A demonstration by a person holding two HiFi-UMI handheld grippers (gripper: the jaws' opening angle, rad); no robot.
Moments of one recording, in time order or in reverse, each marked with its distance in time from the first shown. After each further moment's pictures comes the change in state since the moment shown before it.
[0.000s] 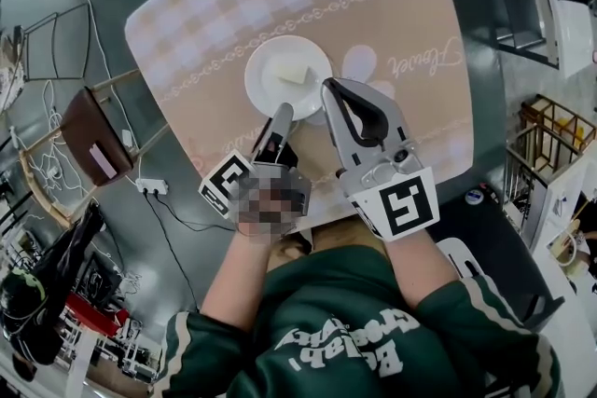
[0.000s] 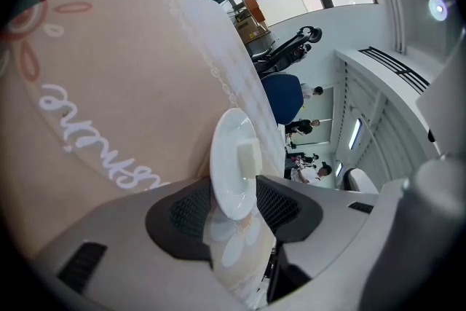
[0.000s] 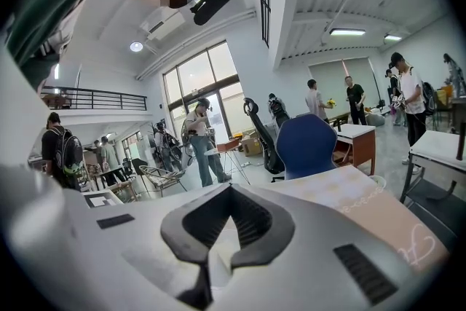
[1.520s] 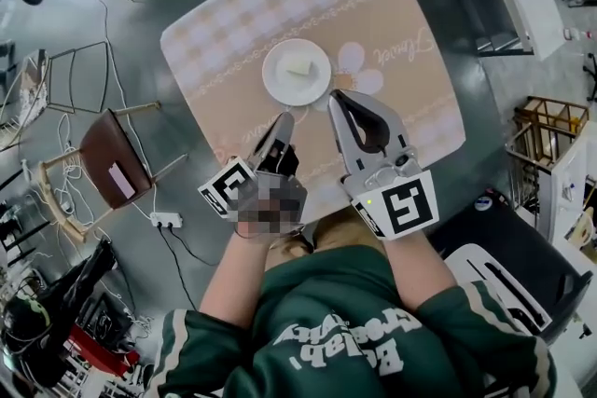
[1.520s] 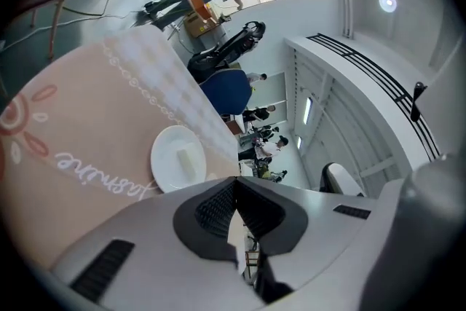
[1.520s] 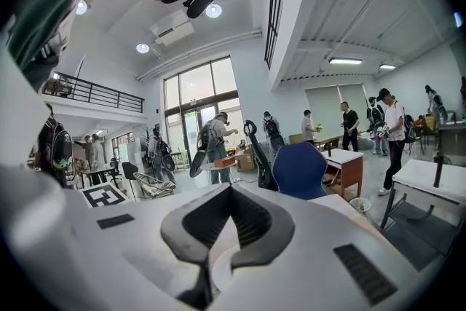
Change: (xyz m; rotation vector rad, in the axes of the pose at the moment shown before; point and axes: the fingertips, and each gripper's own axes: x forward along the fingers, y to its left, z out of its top) left arm -0.082 -0.072 -0.006 0.265 0.079 -0.276; right arm -0.071 0.069 0.059 -0.079 -0.105 -0.095
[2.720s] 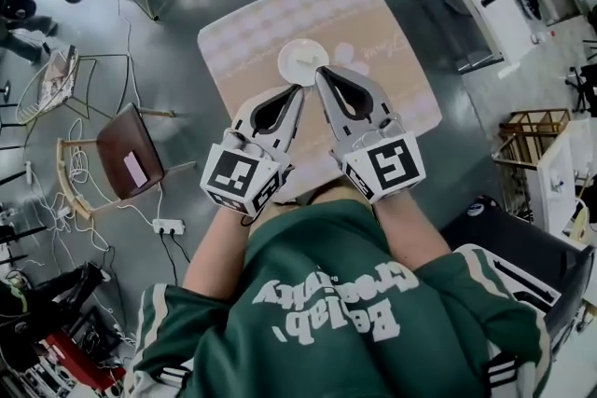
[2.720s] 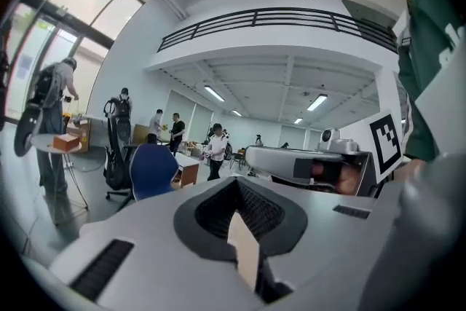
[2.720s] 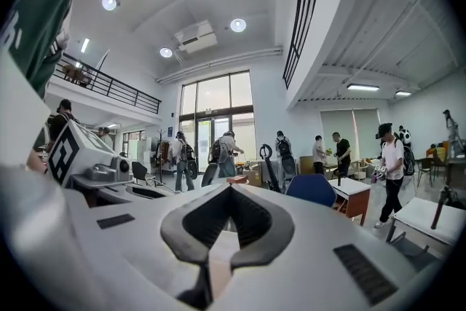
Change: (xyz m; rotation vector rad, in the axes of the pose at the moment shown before) left arm -0.125 -0.210 -0.002 1.161 -0.059 -0.205; right arm -0.063 0.102 0.109 -0.150 -0.109 0.046
